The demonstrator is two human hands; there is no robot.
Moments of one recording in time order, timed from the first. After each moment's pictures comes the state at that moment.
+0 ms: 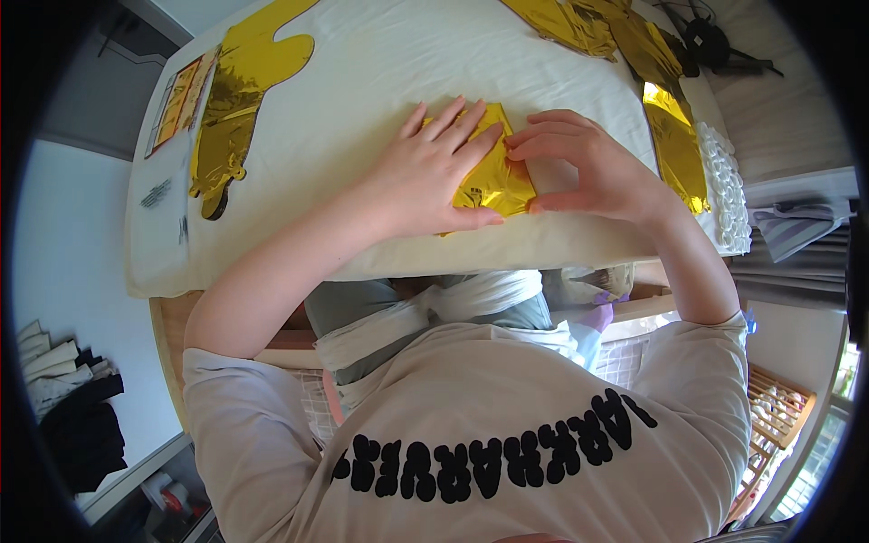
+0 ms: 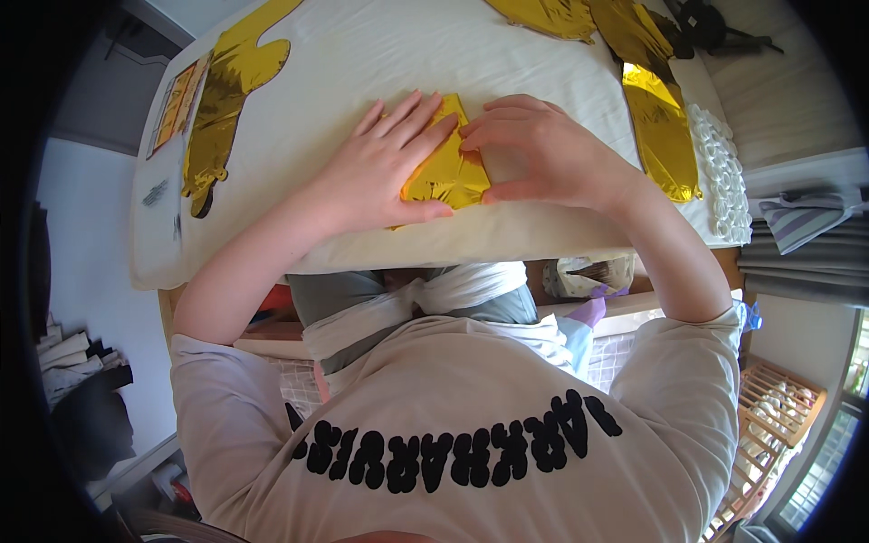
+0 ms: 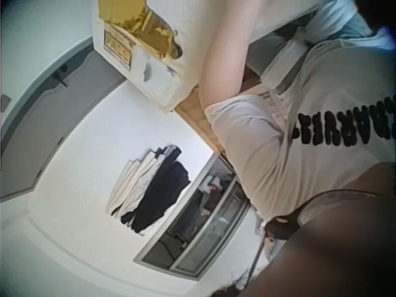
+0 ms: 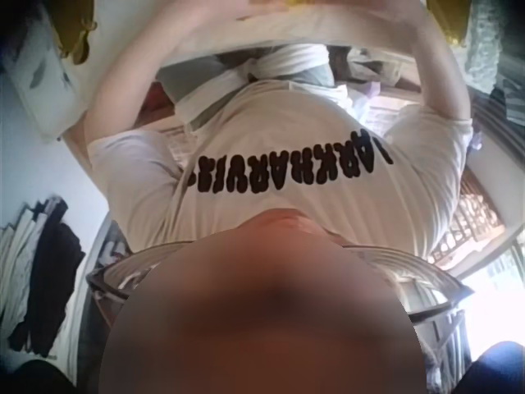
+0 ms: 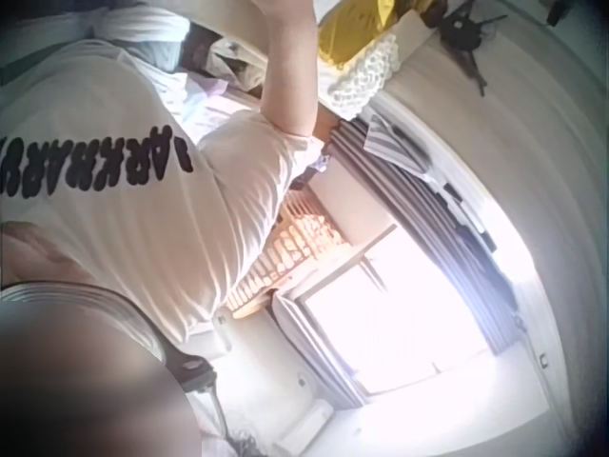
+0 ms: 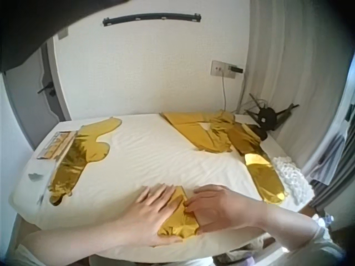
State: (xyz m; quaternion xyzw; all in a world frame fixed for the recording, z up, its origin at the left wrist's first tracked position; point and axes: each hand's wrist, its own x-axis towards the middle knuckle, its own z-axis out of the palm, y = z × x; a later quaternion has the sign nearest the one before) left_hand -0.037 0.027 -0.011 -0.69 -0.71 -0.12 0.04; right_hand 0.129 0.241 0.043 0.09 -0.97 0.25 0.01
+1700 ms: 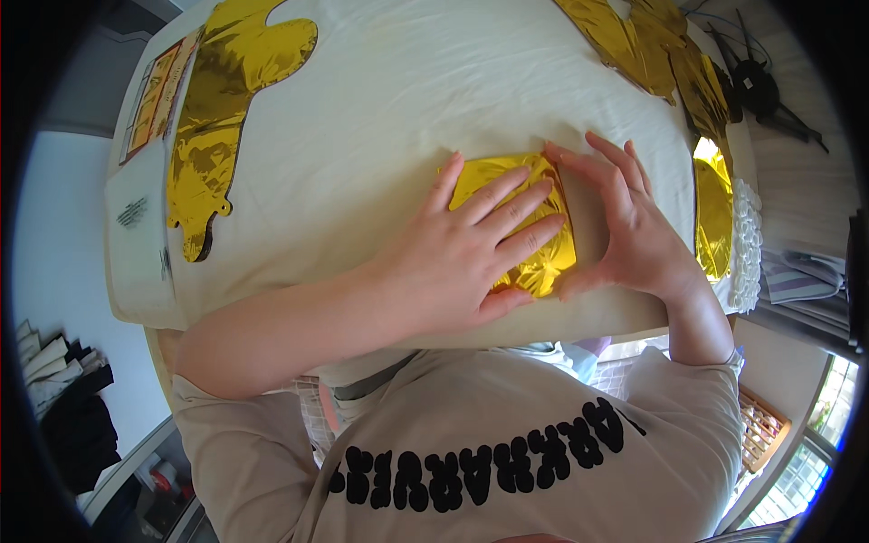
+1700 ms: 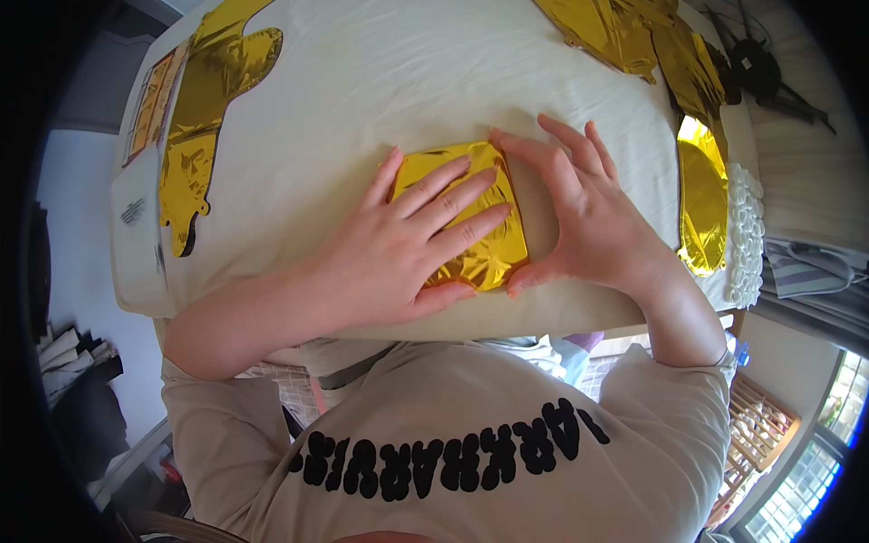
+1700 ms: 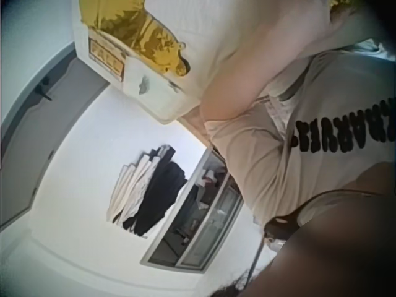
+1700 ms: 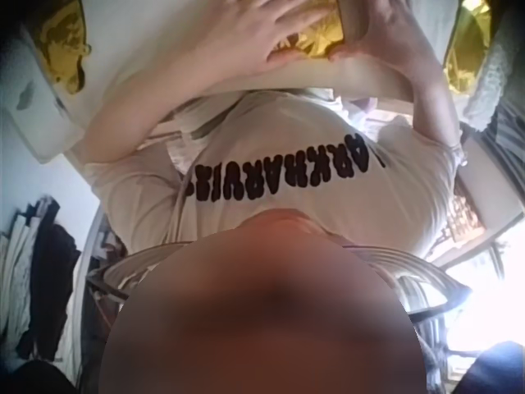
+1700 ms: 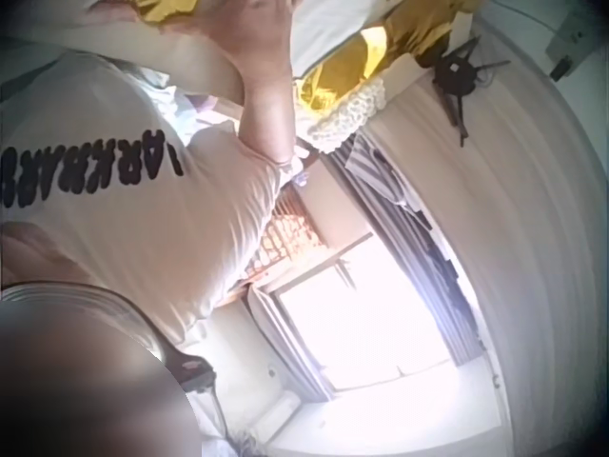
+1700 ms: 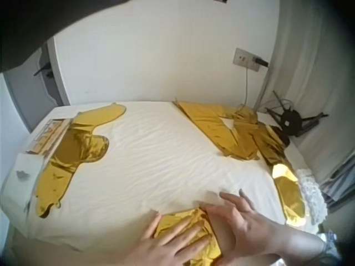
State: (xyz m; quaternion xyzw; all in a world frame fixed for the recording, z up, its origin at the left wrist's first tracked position) left_hand -0.033 0.017 -0.004 -0.71 -0.69 -0.17 -0.05; right_hand 0.110 0.240 0.028 0.01 -0.98 0.20 0.00
